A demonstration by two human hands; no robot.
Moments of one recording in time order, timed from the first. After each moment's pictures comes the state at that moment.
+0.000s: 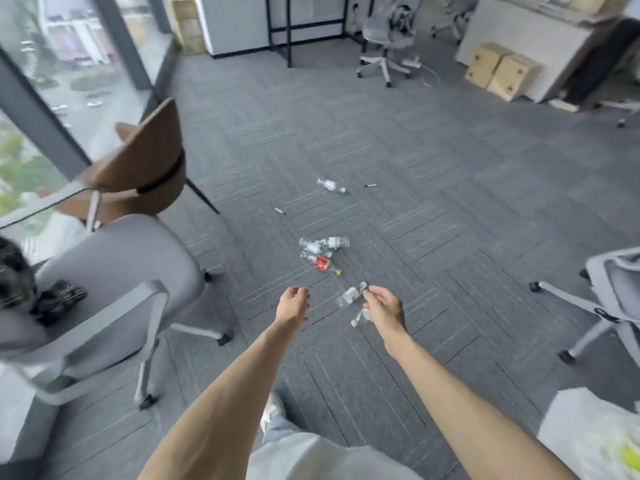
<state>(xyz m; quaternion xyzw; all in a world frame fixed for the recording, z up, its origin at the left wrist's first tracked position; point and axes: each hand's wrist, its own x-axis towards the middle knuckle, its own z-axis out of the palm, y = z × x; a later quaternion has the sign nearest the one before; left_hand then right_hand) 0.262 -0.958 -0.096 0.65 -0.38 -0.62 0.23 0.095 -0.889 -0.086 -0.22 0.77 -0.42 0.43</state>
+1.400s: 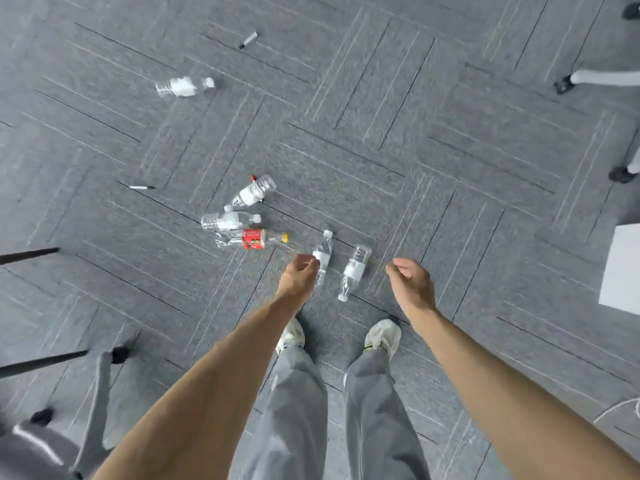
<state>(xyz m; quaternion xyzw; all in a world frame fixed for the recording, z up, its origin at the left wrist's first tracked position) -0.069 -1.283 -0.444 0.57 -0.57 -0.57 -0.17 -0.193 -1.123 -0.421 0.05 0.85 -0.32 0.41</state>
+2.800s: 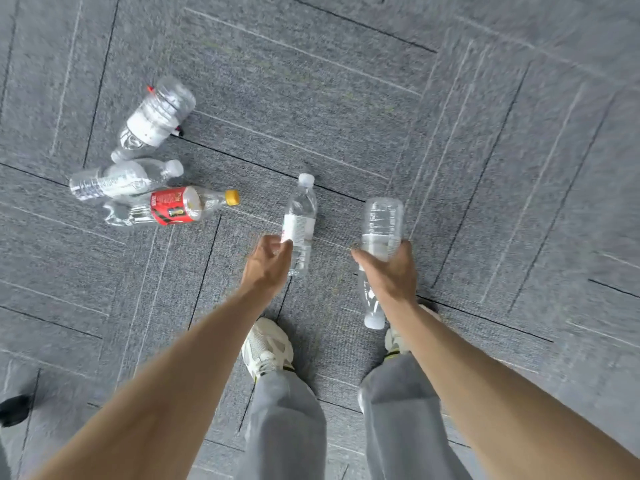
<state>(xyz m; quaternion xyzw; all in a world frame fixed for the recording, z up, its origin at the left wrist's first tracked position) -0.056 -1.293 -0.768 0.53 -0.67 -0.47 -0.24 -0.146 -1.129 -0.768 0.18 0.84 -0.33 0.39</state>
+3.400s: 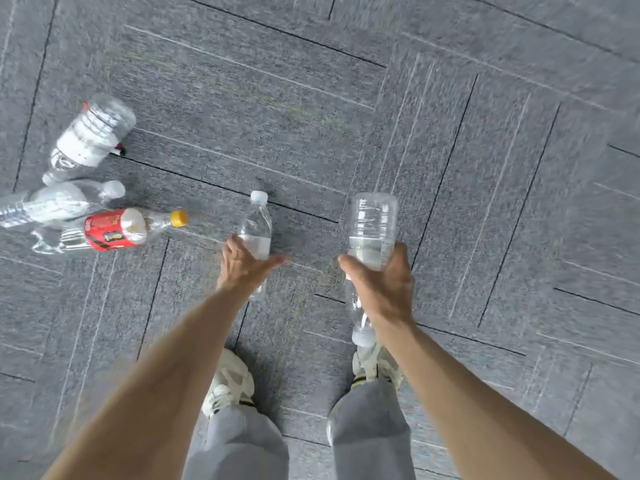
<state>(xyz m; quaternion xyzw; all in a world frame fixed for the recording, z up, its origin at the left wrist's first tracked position) -0.088 -1.278 -0.862 0.53 -0.72 -0.35 -0.27 -0.186 -1.087 -0.757 0.12 0.84 -0.42 0.32</state>
